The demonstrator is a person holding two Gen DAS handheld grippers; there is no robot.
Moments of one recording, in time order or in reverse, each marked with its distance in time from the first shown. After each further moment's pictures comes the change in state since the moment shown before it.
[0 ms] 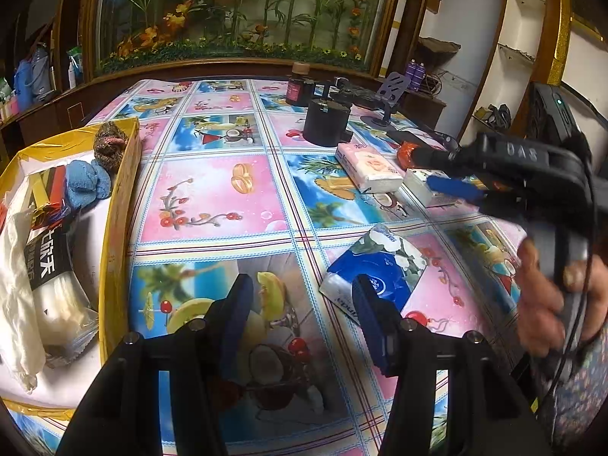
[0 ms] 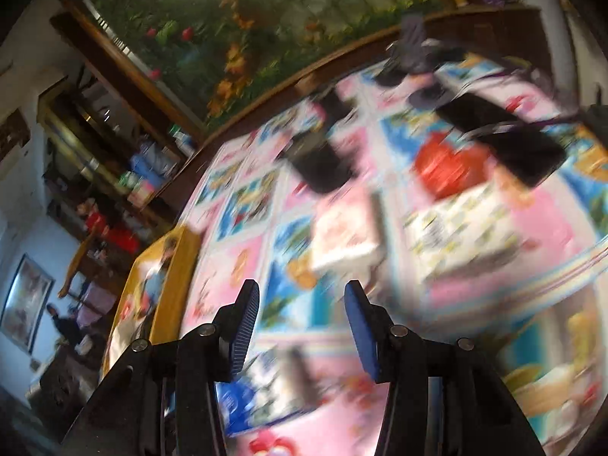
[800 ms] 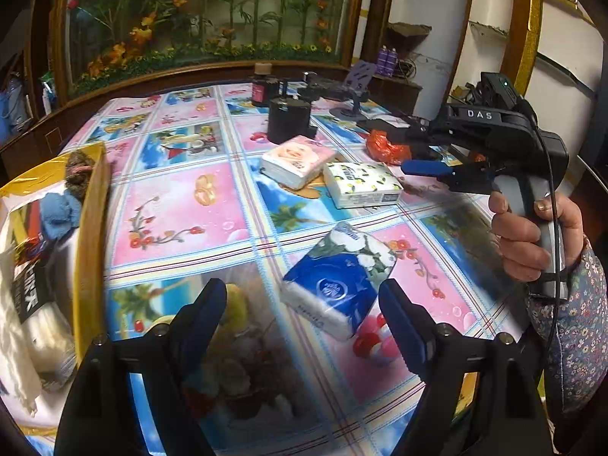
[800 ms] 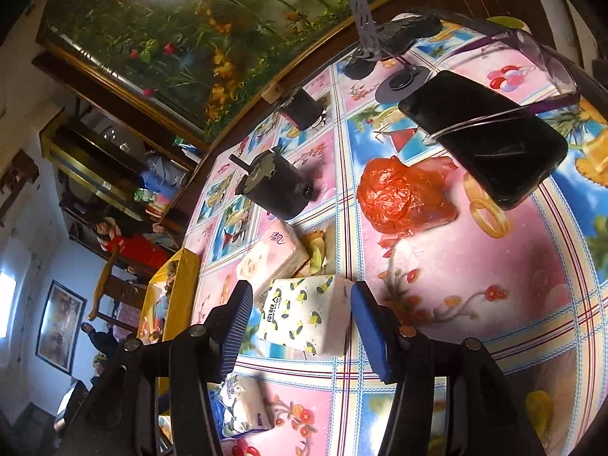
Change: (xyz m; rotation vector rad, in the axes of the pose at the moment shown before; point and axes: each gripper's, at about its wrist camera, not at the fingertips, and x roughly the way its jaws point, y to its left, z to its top) left arm 0.010 -0.030 0.007 0.121 0.024 -0.045; right arm 0.024 -0.055 0.031 0.121 0.100 0.154
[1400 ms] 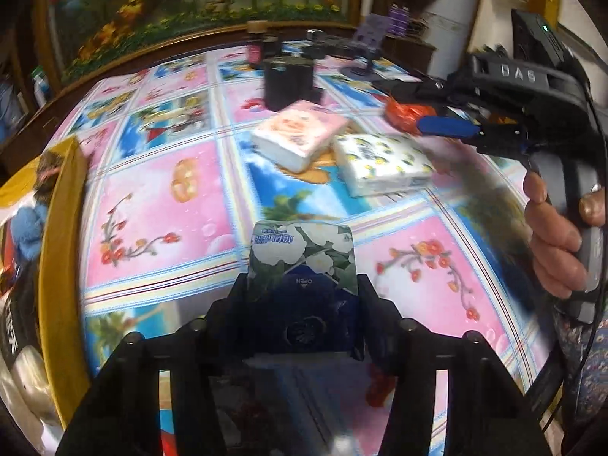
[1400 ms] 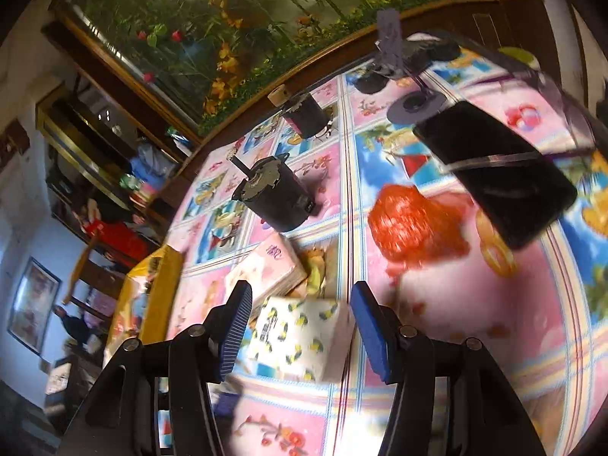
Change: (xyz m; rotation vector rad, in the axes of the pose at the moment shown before) left arm 0.050 0.002 0.021 -0.013 0.151 0.073; right arm 0.014 0.021 0.012 -0.144 -0.021 -0.106
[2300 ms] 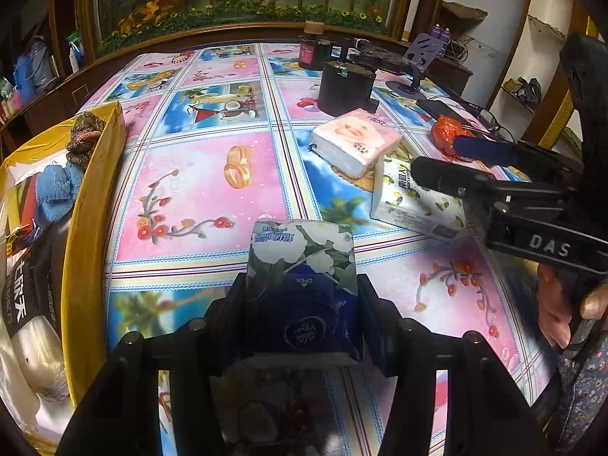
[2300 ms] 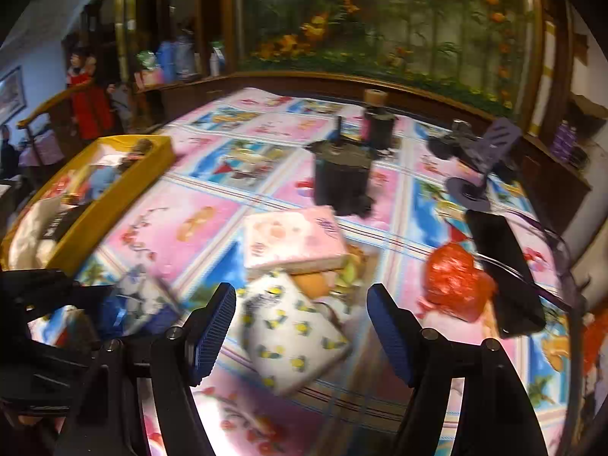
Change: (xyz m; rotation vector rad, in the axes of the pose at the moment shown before) left arm -0.003 0.024 -0.002 -0.118 -0.006 0.050; right arm 0.022 0.083 -0.045 -0.609 0.047 -0.204
